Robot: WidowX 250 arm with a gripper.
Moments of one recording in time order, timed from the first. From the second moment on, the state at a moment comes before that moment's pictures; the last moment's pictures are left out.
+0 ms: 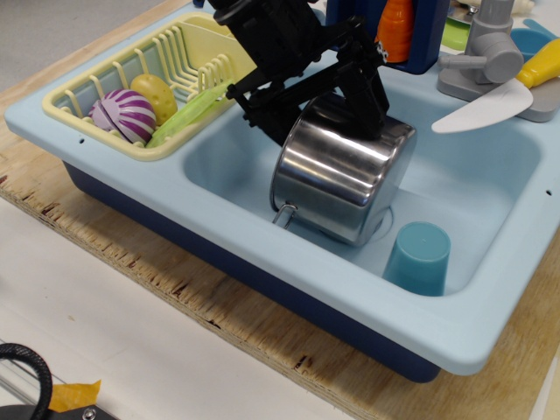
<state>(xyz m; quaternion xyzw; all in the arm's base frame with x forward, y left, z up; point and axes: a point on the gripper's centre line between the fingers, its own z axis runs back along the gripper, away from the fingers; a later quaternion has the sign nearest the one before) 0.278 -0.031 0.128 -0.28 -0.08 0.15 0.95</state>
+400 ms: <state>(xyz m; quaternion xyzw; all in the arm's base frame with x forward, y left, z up) 0.280 -0.038 0.135 -0.20 -0.10 0.10 0.97</state>
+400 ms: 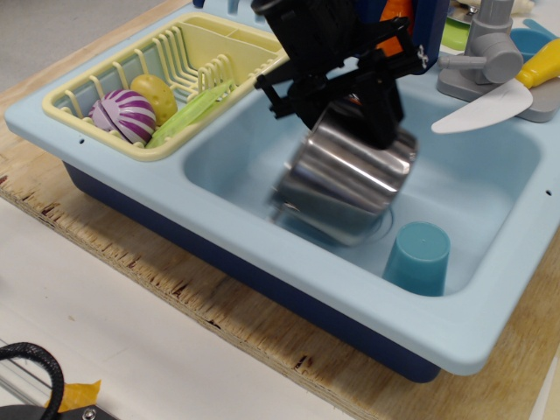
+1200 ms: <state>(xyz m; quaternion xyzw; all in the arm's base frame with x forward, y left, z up) 0.293 -0.047 0.137 -0.15 -0.09 0.02 0.98</state>
